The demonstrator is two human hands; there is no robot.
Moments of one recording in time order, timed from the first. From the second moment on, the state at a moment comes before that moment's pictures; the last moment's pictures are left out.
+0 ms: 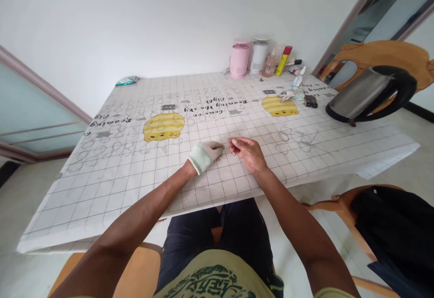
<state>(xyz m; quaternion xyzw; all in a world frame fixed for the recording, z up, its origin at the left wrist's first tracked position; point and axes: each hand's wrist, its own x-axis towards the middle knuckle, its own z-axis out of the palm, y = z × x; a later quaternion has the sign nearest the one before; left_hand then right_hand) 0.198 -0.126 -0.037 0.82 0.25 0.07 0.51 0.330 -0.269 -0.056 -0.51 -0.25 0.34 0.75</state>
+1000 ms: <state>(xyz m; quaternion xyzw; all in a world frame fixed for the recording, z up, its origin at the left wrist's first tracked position) 0.195 -0.121 -0.028 0.90 0.24 0.05 0.36 0.312 -0.263 -0.065 -0.53 -0.27 0.29 0.75</state>
